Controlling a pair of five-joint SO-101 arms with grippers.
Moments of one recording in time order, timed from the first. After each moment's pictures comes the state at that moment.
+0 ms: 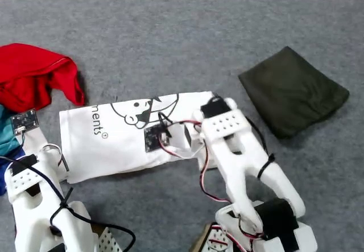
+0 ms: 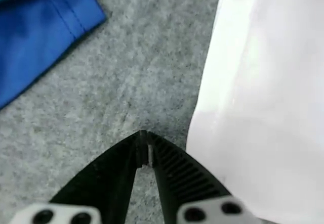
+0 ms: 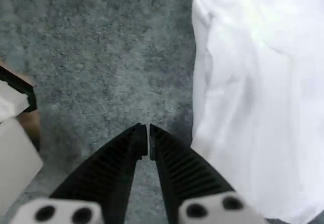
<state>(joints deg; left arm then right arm) -37.1 -42.6 73.6 49.7 -17.6 -23.9 -16.0 43.6 76.7 68.6</state>
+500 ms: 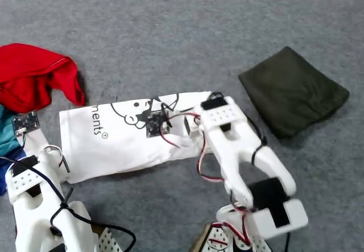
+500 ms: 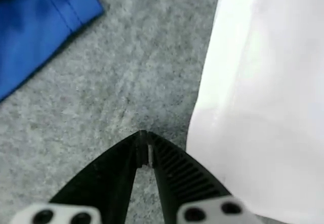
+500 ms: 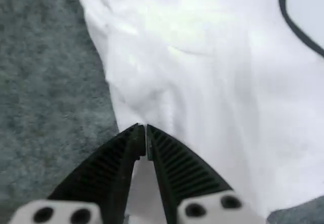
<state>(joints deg) -37.1 -42.8 74.5 49.7 -17.6 -21.1 -2.9 38.6 60.1 68.6</state>
